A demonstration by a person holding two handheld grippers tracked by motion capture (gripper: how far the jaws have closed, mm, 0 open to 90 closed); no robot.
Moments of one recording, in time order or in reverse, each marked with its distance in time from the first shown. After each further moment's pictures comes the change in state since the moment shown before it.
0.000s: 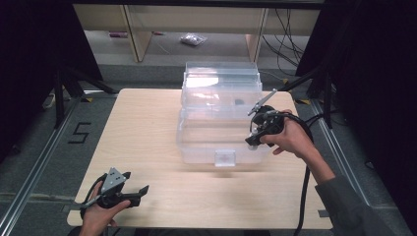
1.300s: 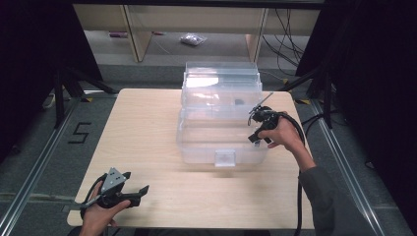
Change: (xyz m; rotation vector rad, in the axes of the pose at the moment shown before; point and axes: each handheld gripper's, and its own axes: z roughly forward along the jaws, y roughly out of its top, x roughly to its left) left arm 0.000 0.000 0.001 -0.003 -0.003 -0.003; right arm -0.053 -0.008 0.067 0.097 -0.012 0.172
